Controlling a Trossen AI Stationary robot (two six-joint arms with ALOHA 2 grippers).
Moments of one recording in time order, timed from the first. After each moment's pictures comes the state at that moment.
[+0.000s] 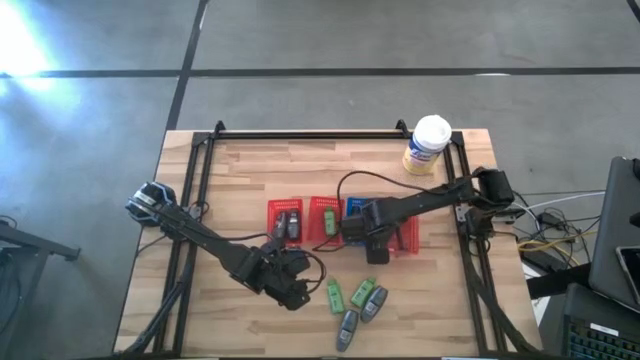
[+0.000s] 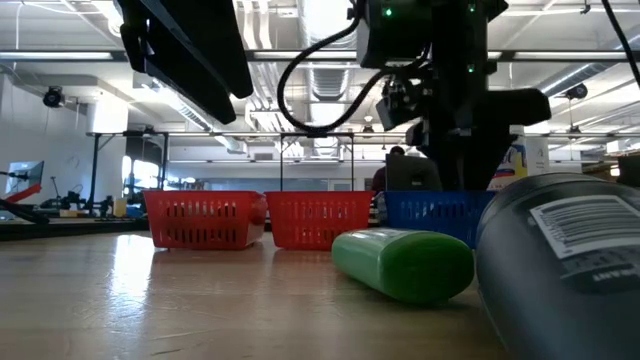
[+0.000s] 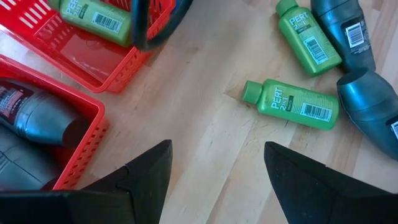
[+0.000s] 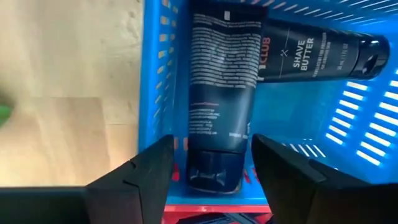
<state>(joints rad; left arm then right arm) -0.52 1.72 1.34 -0.72 -0.43 -0.94 0.12 1.84 1.29 -1.02 0.10 0.11</state>
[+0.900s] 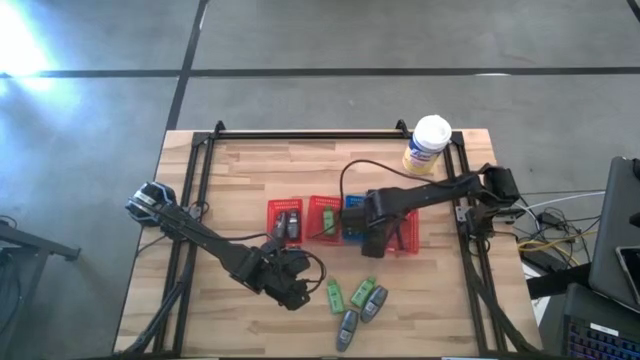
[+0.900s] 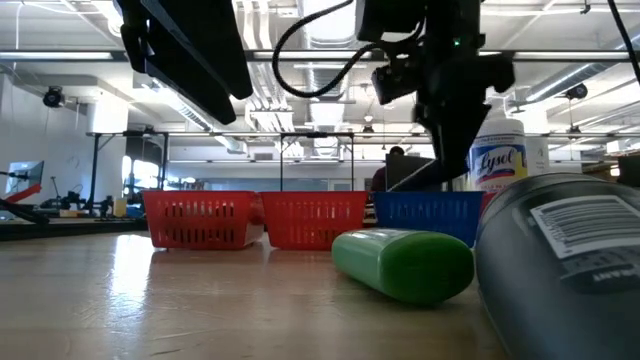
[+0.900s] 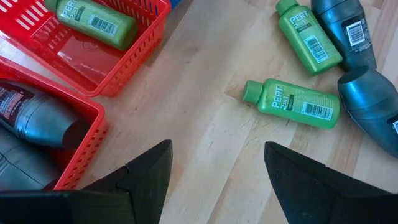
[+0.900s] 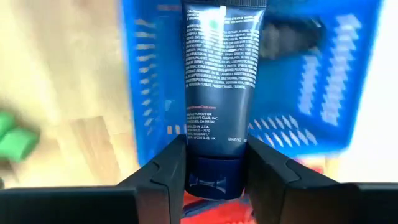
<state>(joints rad) -0.52 1.72 1.34 -0.72 -0.43 -0.93 0.09 1.80 1.36 -1.09 0.11 0.24</state>
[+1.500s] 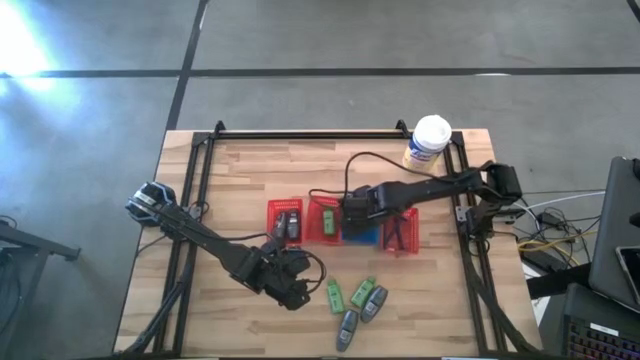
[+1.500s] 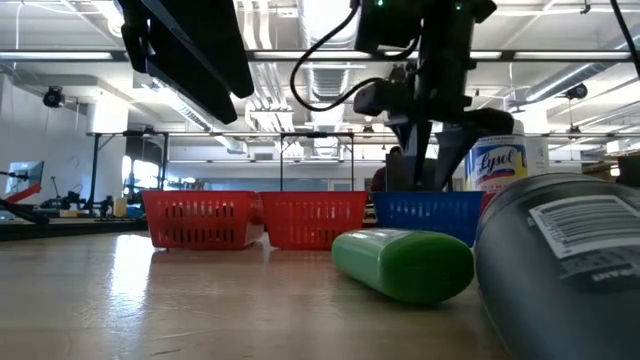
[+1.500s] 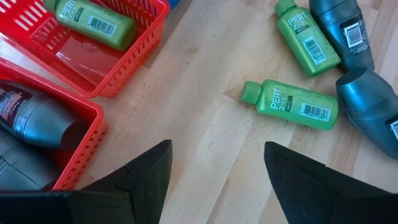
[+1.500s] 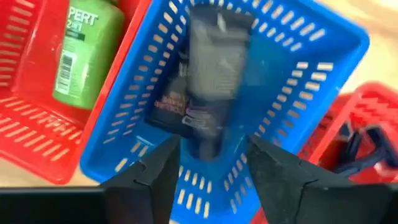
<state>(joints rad) -0.52 1.72 1.34 -0.72 -0.43 -0.93 0.03 1.77 1.29 -0.94 0.13 1.26</state>
